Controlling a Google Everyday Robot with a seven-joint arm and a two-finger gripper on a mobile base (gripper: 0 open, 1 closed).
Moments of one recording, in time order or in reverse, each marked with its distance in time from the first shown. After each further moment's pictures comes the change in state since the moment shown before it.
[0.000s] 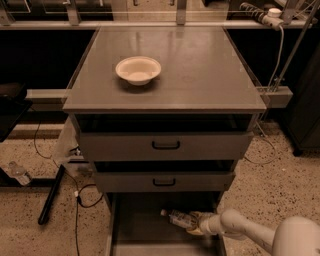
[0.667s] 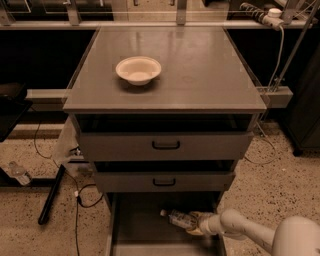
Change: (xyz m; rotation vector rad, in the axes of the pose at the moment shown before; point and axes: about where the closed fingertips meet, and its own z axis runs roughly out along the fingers) arm -0.001 0.002 0.000 -0.004 -0.001 -0.001
